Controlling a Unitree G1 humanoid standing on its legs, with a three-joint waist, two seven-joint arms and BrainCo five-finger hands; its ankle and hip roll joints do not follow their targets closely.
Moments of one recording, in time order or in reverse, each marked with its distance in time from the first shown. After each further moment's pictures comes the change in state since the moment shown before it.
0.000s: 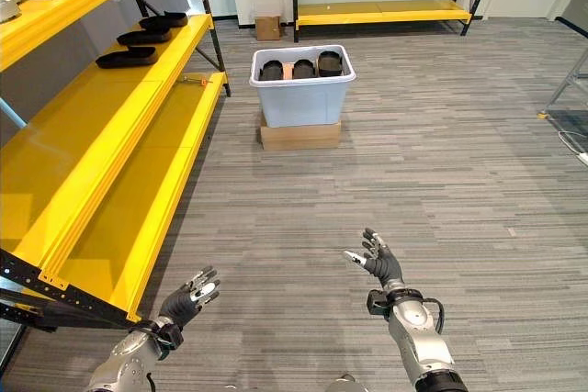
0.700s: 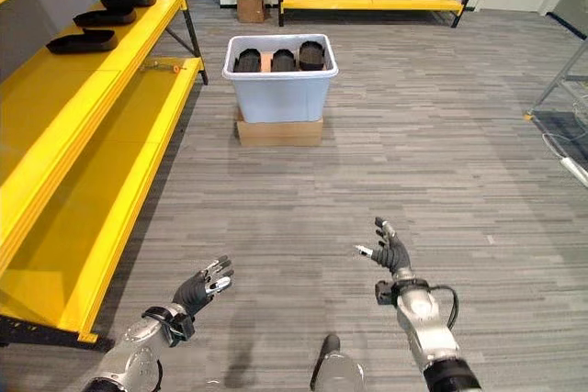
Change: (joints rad) left arm -0.011 0.034 -0.102 -0.138 0.042 0.035 0.068; right arm -0.098 -0.092 0.031 0.099 -0.126 -0.081 -0.037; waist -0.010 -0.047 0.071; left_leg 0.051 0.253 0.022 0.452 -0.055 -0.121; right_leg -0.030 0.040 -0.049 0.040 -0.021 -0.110
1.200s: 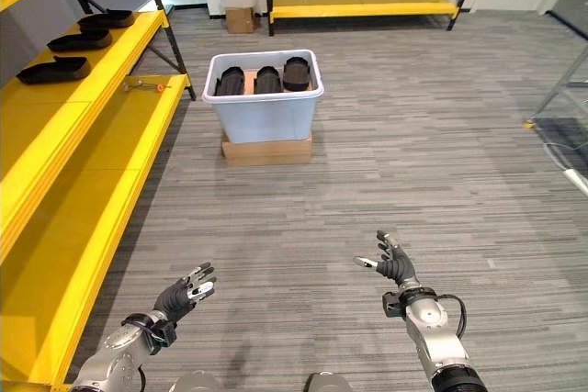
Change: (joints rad) left arm 0.066 0.038 0.077 -0.043 -0.051 0.033 -0.030; right arm 0.088 0.005 -0.047 -0.019 -0.010 0.046 0.096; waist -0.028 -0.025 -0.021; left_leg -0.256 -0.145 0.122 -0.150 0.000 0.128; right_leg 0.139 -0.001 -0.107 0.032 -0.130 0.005
